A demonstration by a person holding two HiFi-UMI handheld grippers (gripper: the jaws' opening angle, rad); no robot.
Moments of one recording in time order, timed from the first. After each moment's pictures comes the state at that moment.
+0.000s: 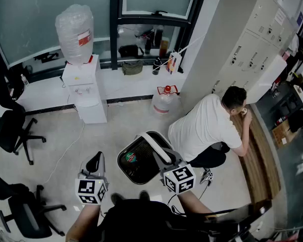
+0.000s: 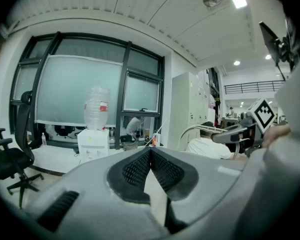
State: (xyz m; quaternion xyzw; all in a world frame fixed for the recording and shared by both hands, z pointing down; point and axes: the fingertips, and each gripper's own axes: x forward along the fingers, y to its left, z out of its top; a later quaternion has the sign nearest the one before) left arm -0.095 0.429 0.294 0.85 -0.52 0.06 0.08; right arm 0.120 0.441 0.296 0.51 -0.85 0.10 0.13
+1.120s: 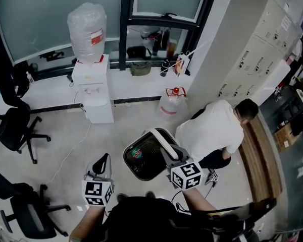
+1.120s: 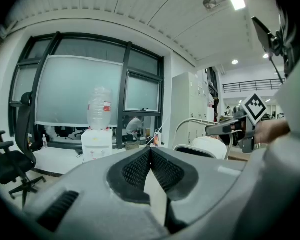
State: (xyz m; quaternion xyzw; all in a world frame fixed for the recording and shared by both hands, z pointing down) left arm -0.146 0.430 0.302 0.85 -0.51 0.07 0.07; right arm 0.075 0.420 0.289 0.52 -0.84 0.09 0.13
